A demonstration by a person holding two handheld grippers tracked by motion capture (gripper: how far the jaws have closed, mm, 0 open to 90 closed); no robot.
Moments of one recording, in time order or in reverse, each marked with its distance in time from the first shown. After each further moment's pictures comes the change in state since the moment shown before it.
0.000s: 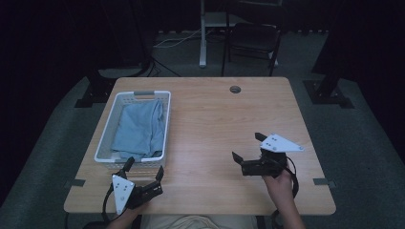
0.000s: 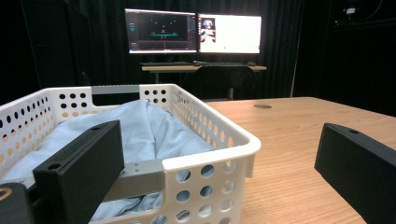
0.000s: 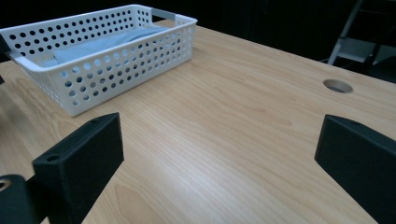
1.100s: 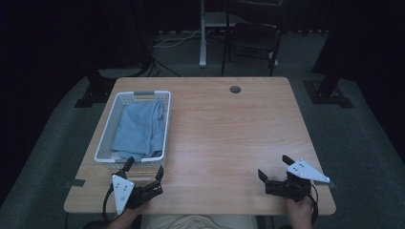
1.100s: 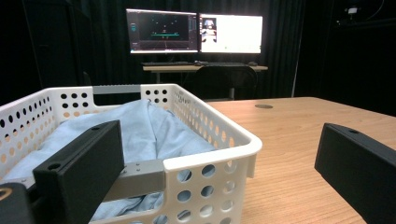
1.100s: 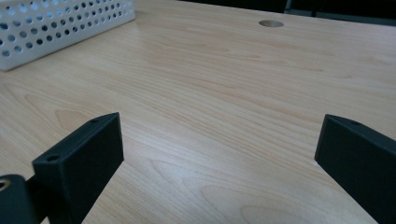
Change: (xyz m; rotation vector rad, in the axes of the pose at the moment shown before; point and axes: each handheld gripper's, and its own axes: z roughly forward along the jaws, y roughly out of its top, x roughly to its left) left arm 0.000 0.000 0.000 0.002 0.006 0.001; right arm -0.022 -0.084 -0.046 0.021 -0.172 0.113
